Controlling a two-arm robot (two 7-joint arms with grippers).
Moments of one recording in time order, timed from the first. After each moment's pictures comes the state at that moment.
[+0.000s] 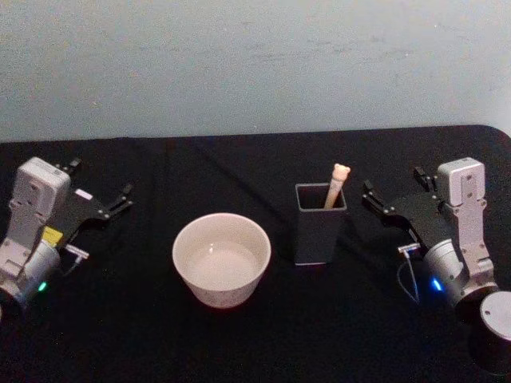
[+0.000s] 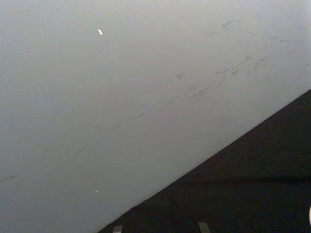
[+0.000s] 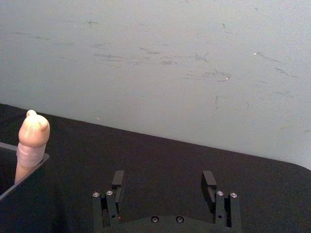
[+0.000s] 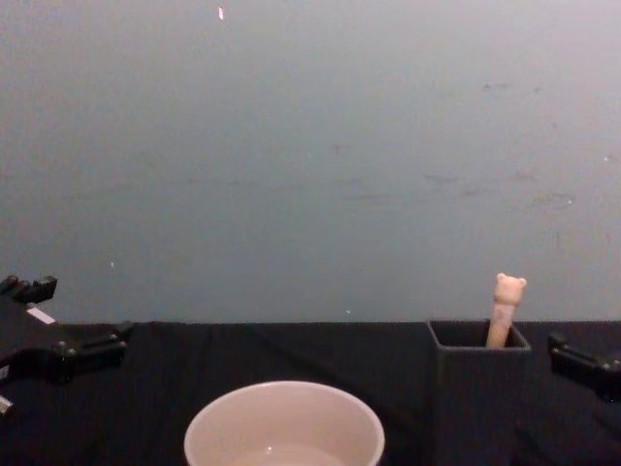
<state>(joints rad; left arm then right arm) -0.20 0.60 0.45 -1.41 -0.25 -0.12 0.03 0.15 0.28 -0.25 -1.33 0.16 -0.13 0.00</state>
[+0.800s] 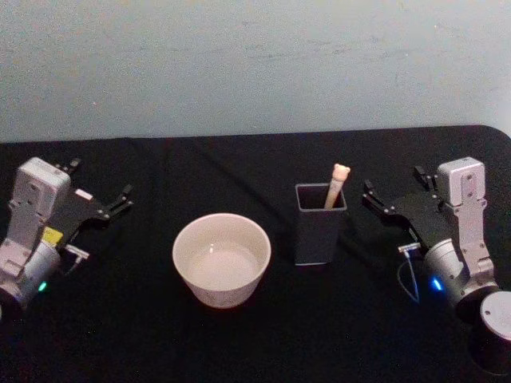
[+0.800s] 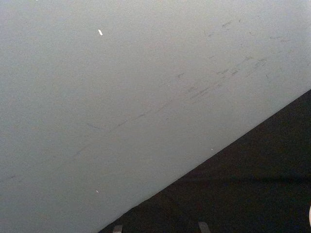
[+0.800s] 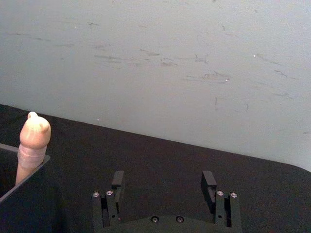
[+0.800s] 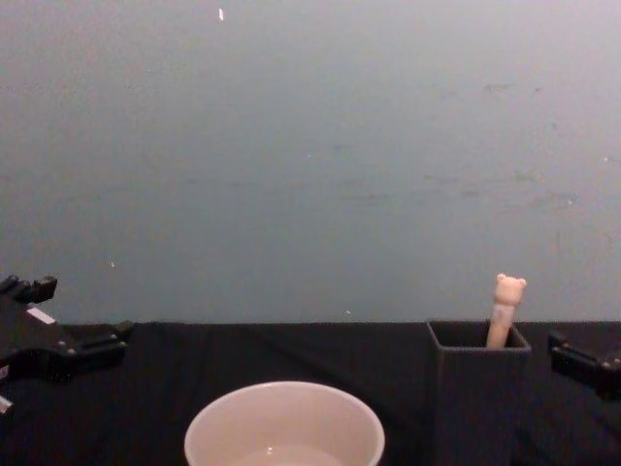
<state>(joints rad) -0.20 0.60 0.45 -1.41 -0.25 -0.12 0.03 0.15 0.28 -0.25 -1.33 0.15 -0.13 0.00</state>
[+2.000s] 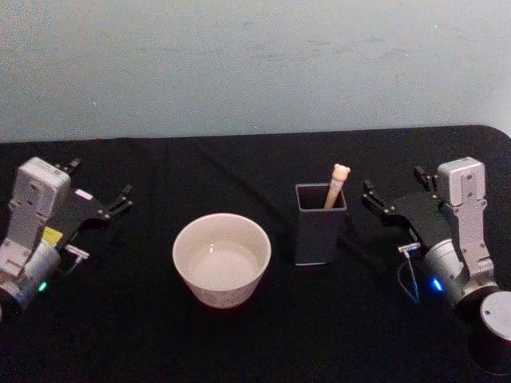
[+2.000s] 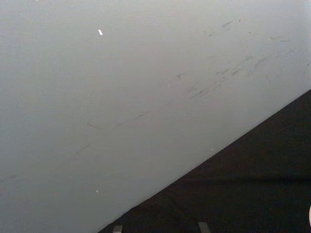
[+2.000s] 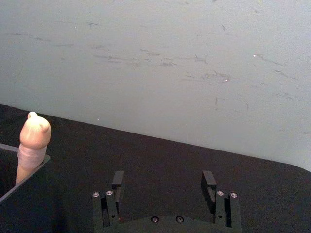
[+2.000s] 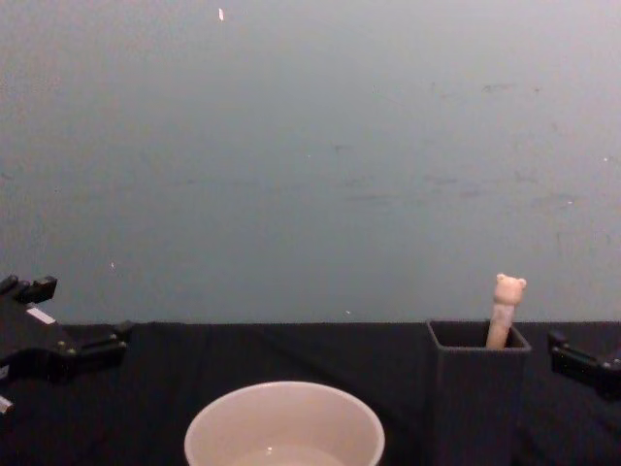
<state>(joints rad) -0.20 0.60 0.45 -1.41 -0.25 -0.12 0.03 0.15 0.28 -0.25 -1.33 0.15 -0.13 0.00</state>
